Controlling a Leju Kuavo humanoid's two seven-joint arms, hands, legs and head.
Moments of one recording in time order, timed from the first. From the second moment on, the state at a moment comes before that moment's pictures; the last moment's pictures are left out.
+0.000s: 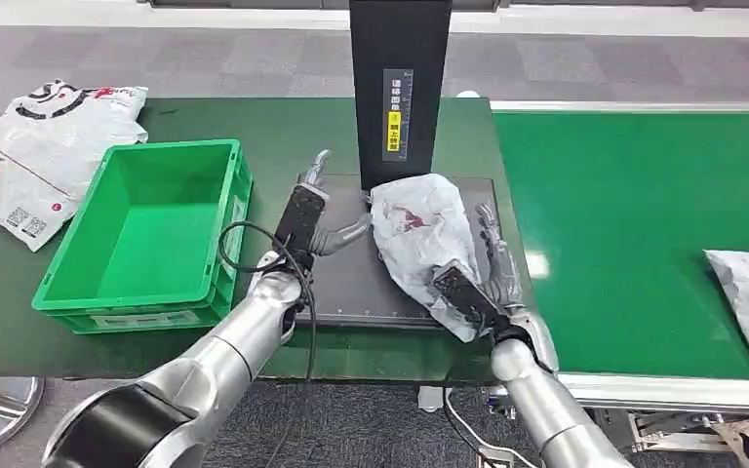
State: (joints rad) left arm -0.84 -0.30 -0.18 -0.37 -0.08 0.29 -0.54; right arm -0.46 0.07 0.39 -0.72 0.53 -0.41 -0.51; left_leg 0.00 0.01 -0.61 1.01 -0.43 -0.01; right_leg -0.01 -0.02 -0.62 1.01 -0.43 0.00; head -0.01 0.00
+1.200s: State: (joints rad) left arm -0.79 -0.37 -0.84 -0.40 0.00 0.39 -0.43; right arm -0.53 -0.02 0.07 -0.56 0.06 -0.08 -0.44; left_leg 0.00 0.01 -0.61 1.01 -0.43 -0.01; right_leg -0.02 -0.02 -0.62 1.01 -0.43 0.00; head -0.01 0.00
